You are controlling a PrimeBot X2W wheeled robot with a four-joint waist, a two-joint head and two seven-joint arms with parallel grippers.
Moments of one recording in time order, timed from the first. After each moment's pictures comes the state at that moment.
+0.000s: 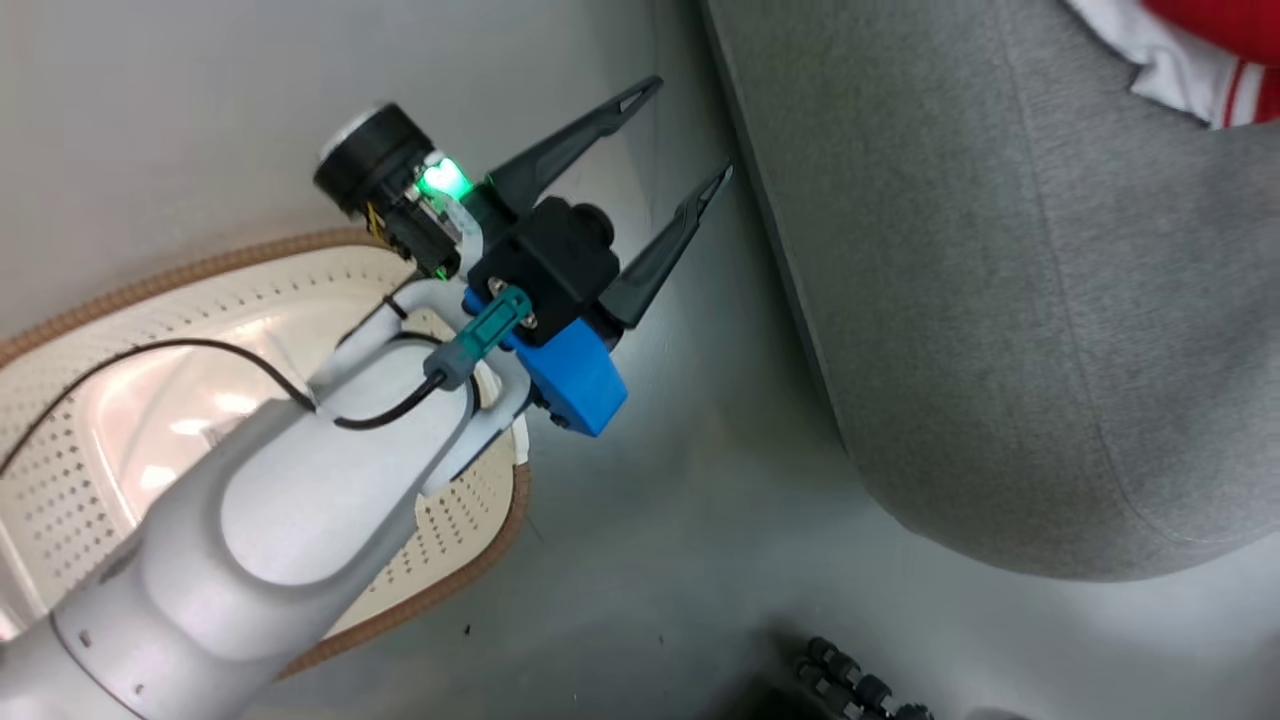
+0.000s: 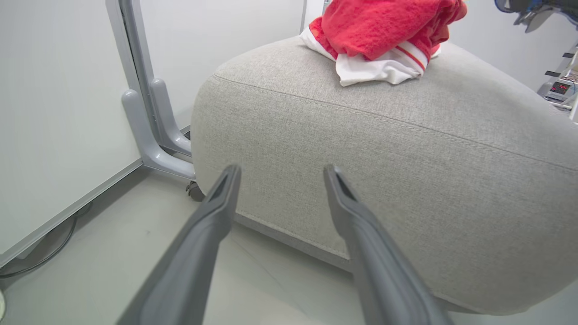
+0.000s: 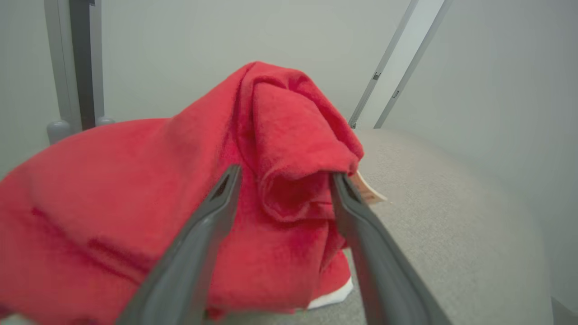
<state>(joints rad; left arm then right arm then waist) -1.03 0.35 -0.94 0.21 -0.35 0.00 -0.08 -0.78 -0.29 -0.47 0.46 0.08 0.13 -0.26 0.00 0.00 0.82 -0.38</state>
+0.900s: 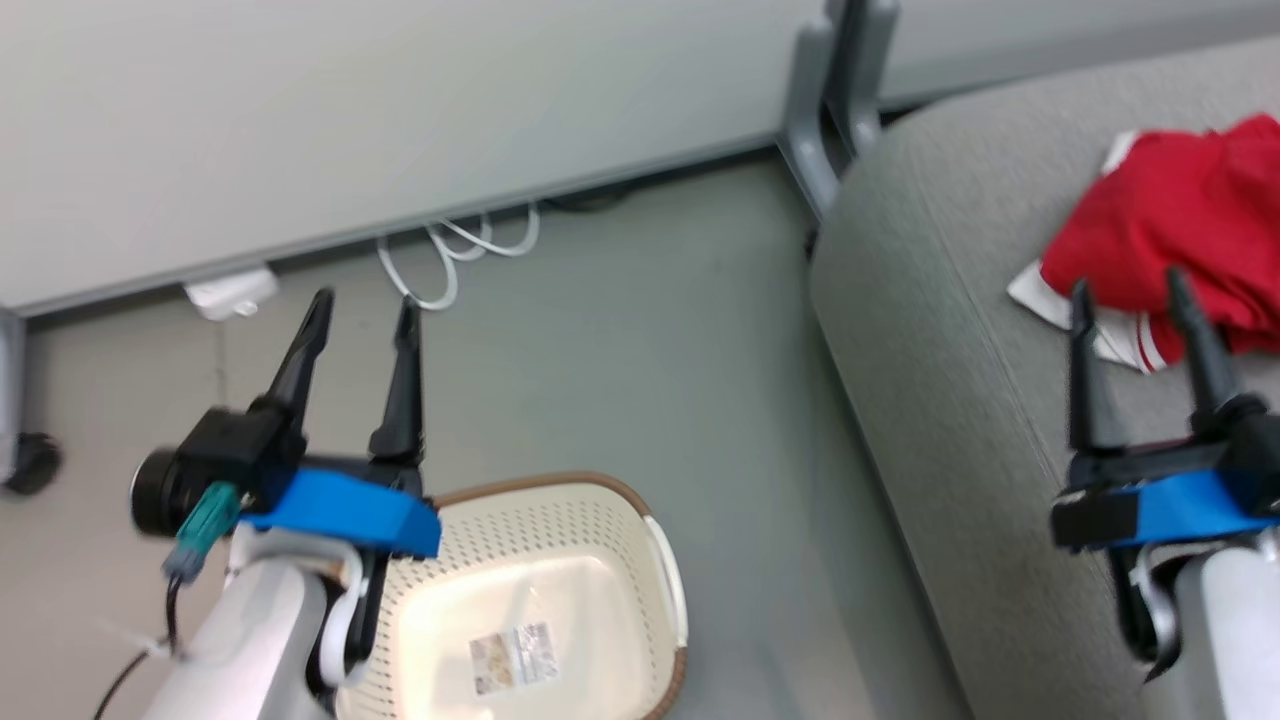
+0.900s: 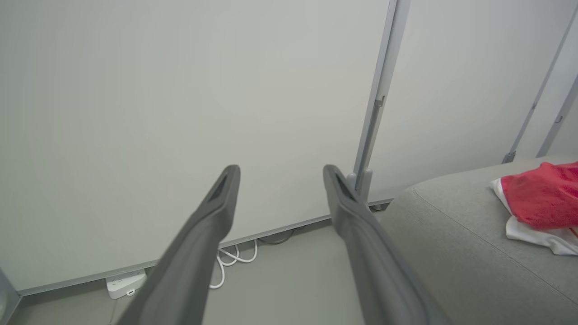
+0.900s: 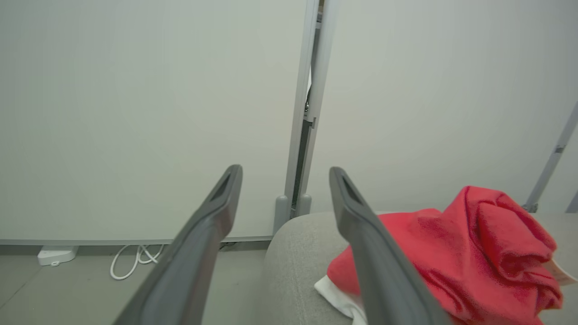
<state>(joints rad) -0.48 0.27 -0.45 0.25 -0.47 0.17 -0.26 -0.31 -0.19 -0.09 0.17 0.03 0.13 -0.26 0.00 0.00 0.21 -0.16</state>
